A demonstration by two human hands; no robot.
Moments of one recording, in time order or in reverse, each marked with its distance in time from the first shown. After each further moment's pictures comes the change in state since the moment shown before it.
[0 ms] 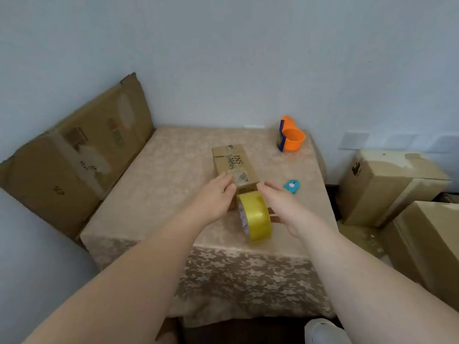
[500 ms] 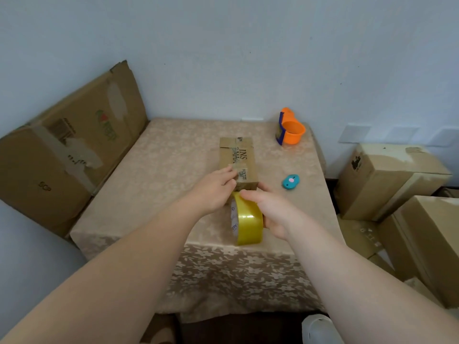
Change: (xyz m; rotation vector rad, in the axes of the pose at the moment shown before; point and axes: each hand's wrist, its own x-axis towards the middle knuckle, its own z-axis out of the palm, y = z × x) left_hand 0.020 -0.011 0.000 0.092 -0.097 0.075; right_hand -0.001 0.001 0.021 0.283 -0.157 0.030
